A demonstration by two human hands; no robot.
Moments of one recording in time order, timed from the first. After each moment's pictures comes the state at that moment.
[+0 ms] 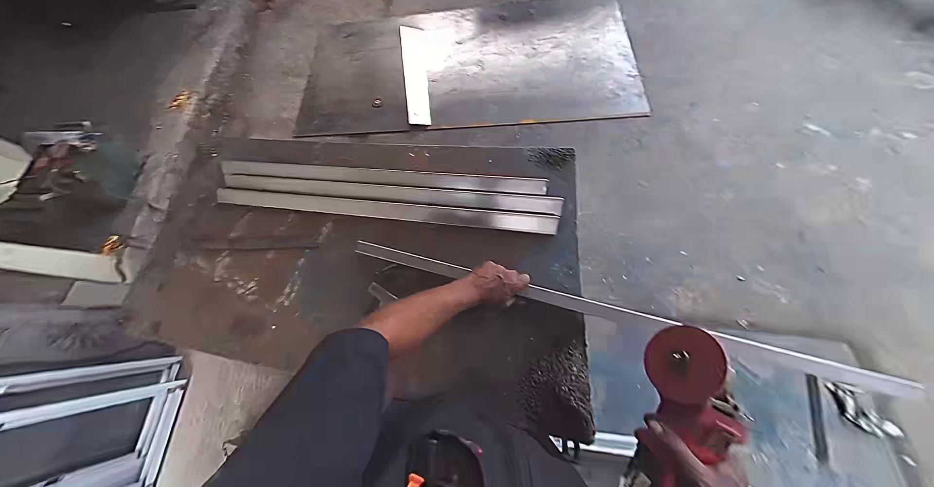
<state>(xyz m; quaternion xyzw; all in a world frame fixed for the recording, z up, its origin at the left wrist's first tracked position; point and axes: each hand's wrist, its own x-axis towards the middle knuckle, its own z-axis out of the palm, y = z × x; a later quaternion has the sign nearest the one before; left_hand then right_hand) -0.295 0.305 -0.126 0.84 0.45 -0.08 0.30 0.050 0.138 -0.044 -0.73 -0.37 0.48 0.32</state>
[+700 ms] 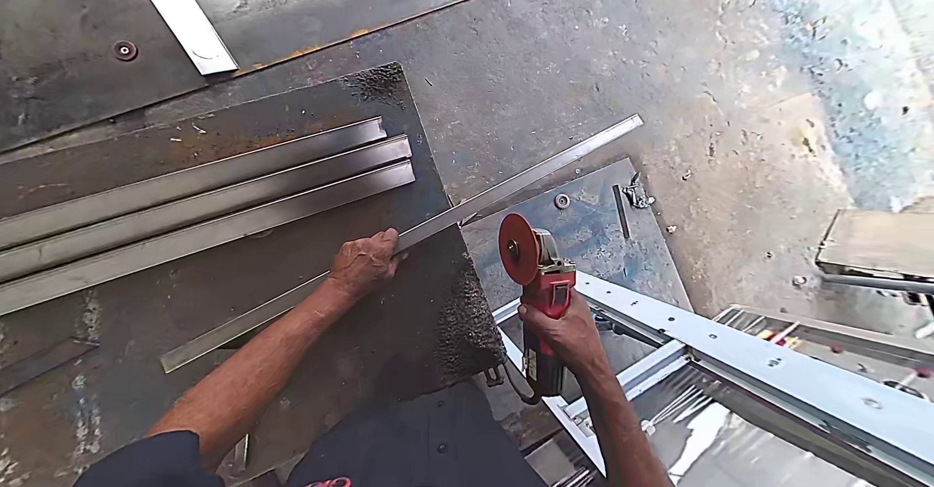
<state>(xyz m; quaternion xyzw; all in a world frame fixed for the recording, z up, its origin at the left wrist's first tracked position) -0.294 0.322 -0.139 0.82 0.51 -0.03 0.24 0.039 0.202 -0.053 -0.80 -0.40 0.41 0.20</state>
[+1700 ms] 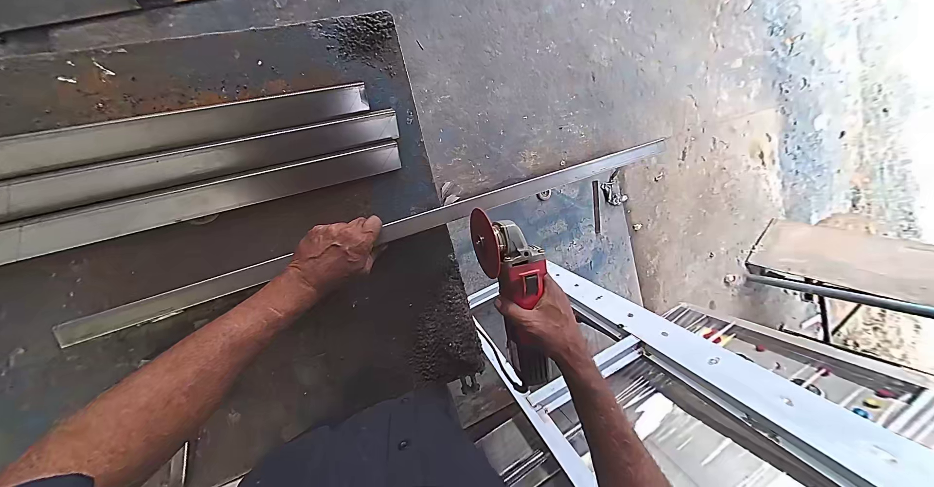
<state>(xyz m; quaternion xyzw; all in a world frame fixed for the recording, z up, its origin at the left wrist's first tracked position) -0.298 0.340 -0.158 0.86 0.47 0.03 0.19 0.046 0.243 -0.073 -0.78 -0.48 0.39 0.09</state>
